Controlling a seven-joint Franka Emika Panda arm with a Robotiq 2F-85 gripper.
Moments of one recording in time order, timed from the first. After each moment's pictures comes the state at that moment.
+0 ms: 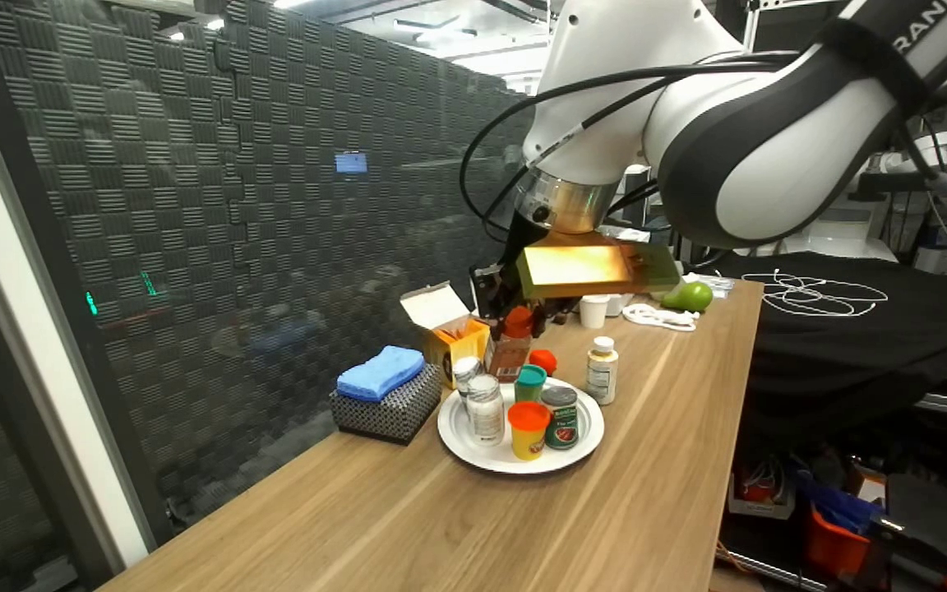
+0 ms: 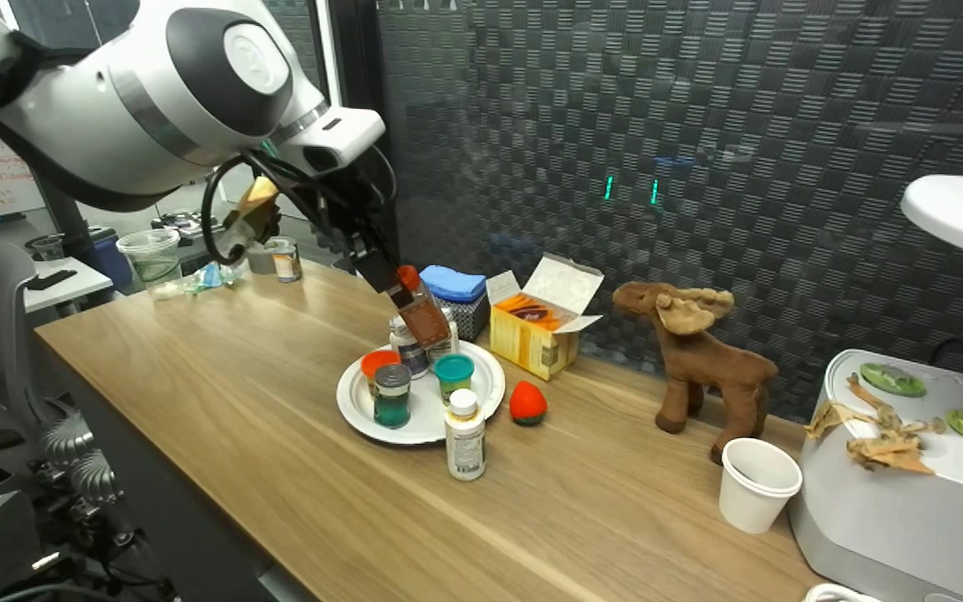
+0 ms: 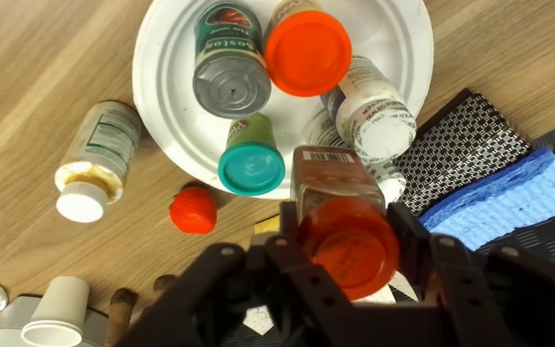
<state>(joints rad) -0.02 0.08 0.14 -2.36 -0.69 2.78 1.26</state>
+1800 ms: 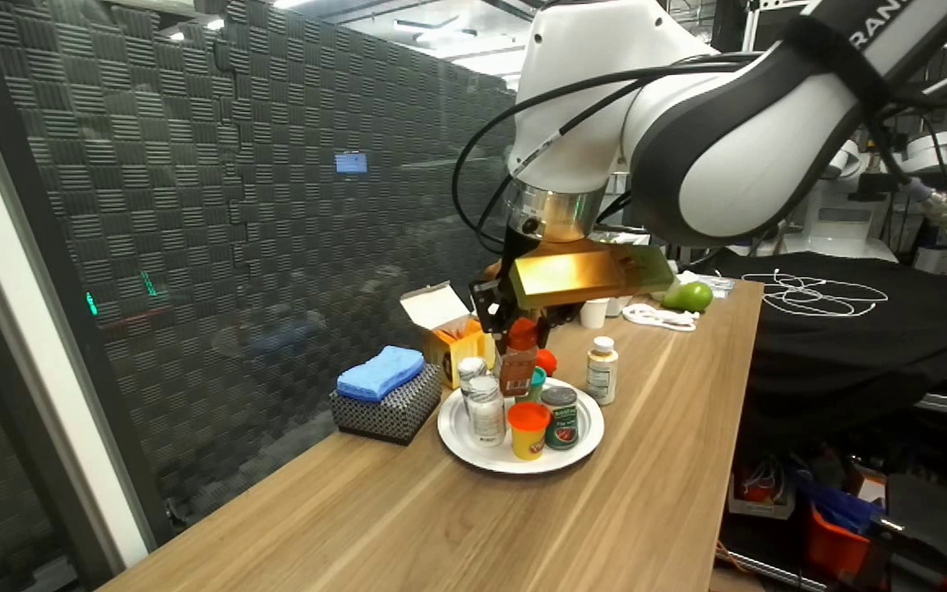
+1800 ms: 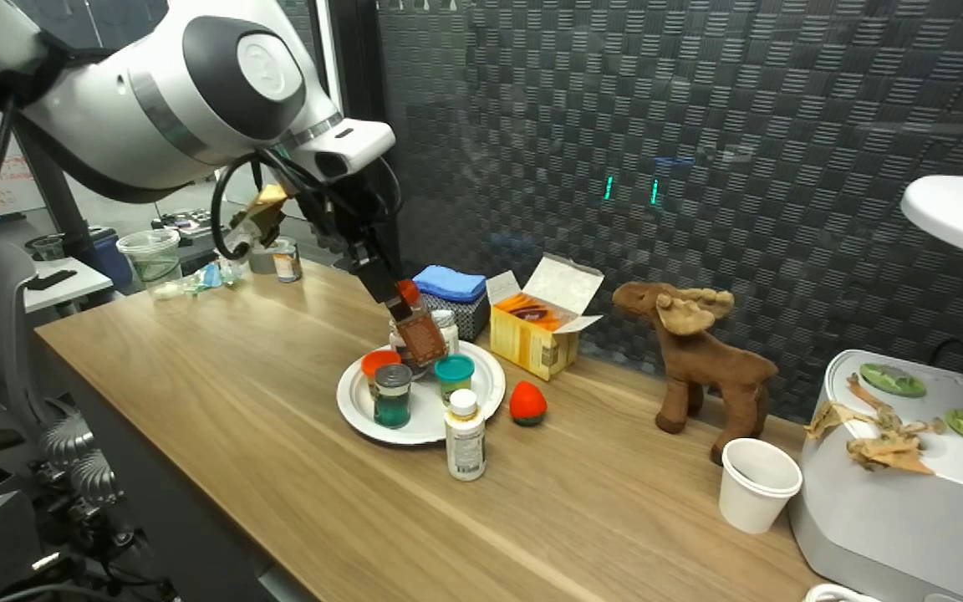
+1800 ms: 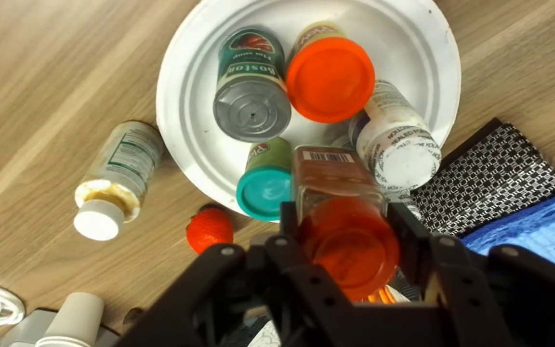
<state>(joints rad) 0.00 0.11 0.14 -2.31 -0.61 2.67 1.18</state>
